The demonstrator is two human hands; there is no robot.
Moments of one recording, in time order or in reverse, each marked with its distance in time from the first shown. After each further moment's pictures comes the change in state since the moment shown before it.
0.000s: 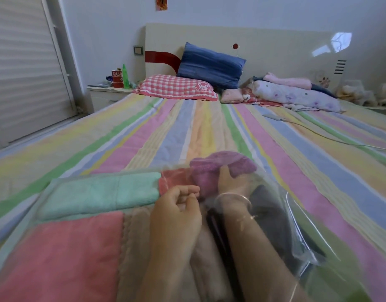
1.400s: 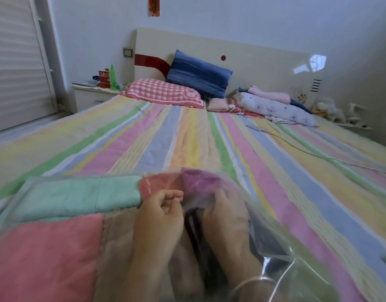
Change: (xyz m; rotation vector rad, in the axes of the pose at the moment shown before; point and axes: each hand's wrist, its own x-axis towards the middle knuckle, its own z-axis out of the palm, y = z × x) left_hand -0.003 0.007 0.004 0.029 -0.010 -0.002; right_hand -0.051 0.014 -0.060 -0.879 -0.015 -0.804
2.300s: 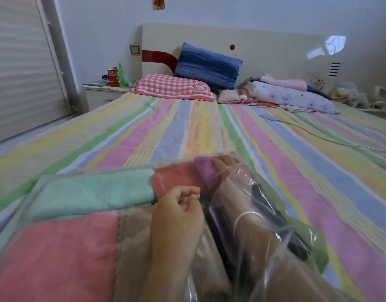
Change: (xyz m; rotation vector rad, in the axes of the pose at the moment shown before) left_hand 0.005 -0.011 0.000 0.029 0.006 0.030; right_hand 0.076 0.008 0.042 -0.108 -0.197 -0.166
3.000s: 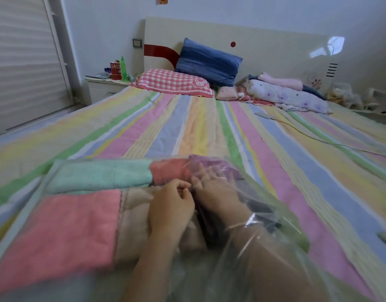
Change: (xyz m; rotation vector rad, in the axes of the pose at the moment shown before) left_hand -0.014 -0.002 0.004 0.415 -0.038 0.042; right_hand -0.049 -0.004 0.007 -0.060 -0.316 -0.016
